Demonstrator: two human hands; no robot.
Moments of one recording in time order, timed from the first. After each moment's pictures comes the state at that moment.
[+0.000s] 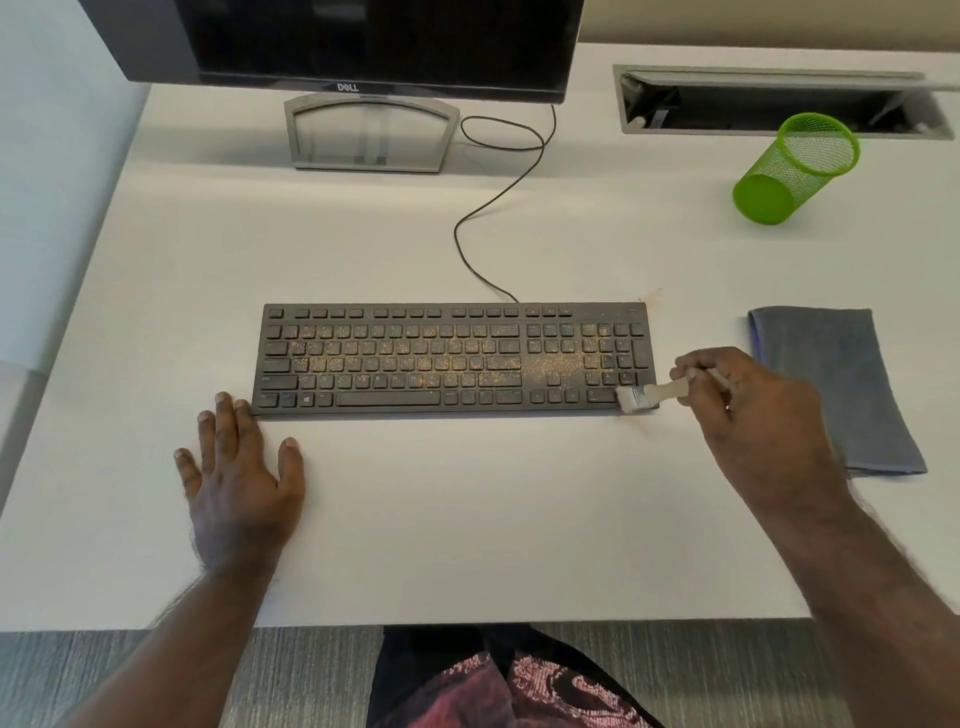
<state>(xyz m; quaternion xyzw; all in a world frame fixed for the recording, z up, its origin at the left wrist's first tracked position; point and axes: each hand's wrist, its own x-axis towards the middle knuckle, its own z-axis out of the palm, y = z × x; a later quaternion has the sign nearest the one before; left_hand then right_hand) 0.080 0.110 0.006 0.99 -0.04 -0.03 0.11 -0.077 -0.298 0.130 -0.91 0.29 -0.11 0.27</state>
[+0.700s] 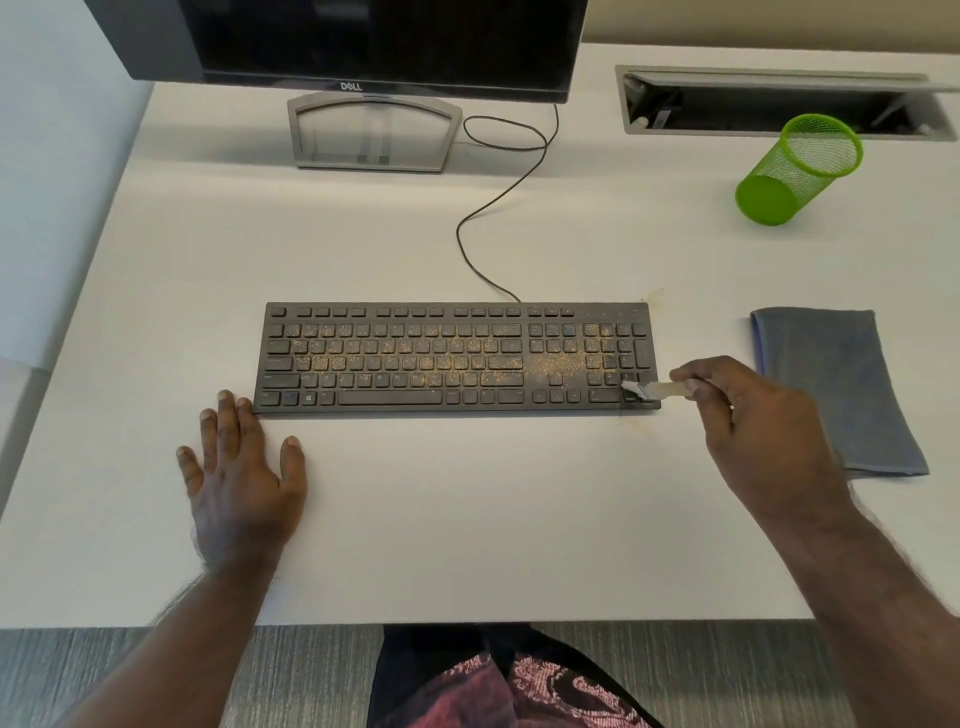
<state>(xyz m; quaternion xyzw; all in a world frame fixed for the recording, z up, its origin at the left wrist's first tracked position) 0.079 0.108 0.009 0.99 -0.04 -0.04 0.11 -0.084 -0.298 0.129 -0.93 0.24 -0.12 0.24</state>
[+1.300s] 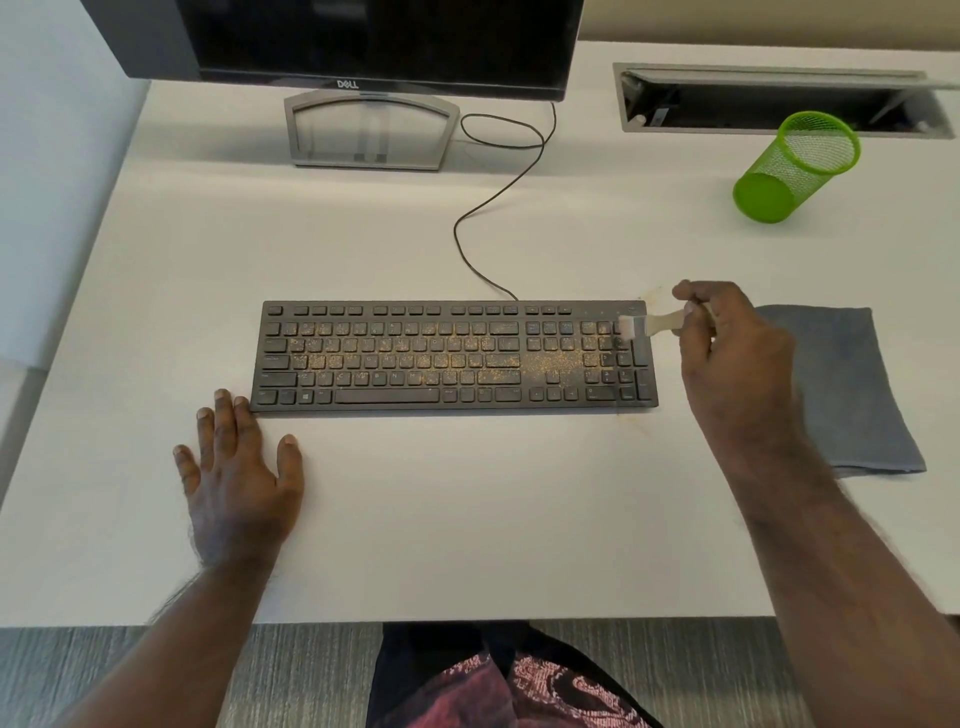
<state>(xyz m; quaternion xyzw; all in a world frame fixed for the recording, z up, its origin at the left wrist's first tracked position) 0.079 0.109 0.009 0.99 -0.04 -0.04 0.11 -0.033 -0.302 0.128 -0.90 0.28 -0.23 0.25</state>
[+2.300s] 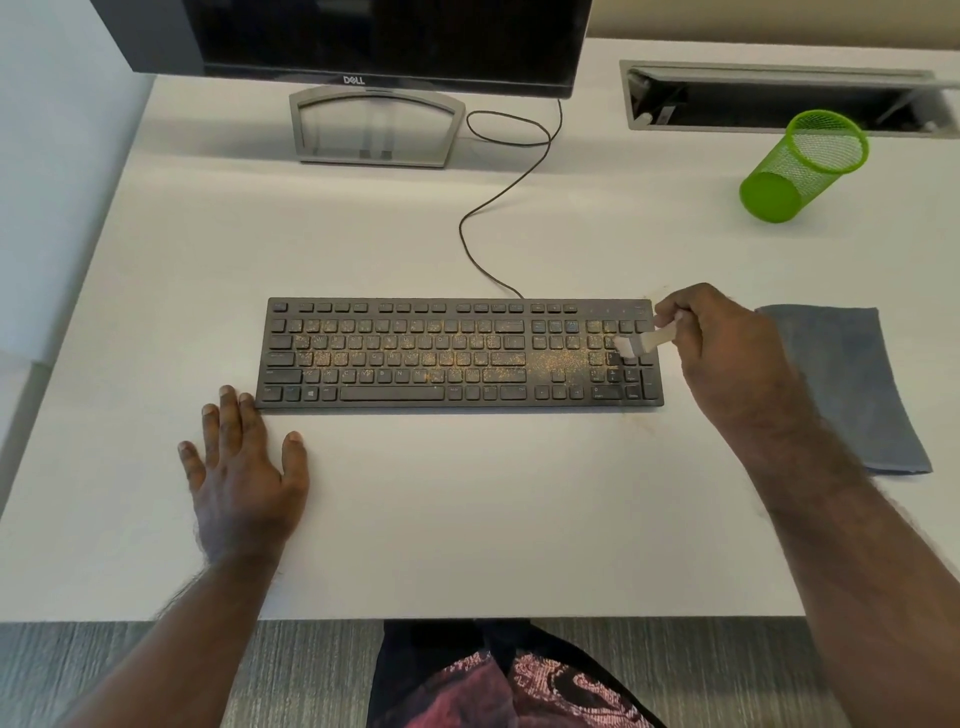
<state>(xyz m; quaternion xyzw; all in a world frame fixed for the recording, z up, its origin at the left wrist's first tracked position) 0.079 0.108 0.011 0.99 -0.04 -0.04 0.11 -0.029 -0.313 0.128 -0.94 0.24 -0.11 0.24</state>
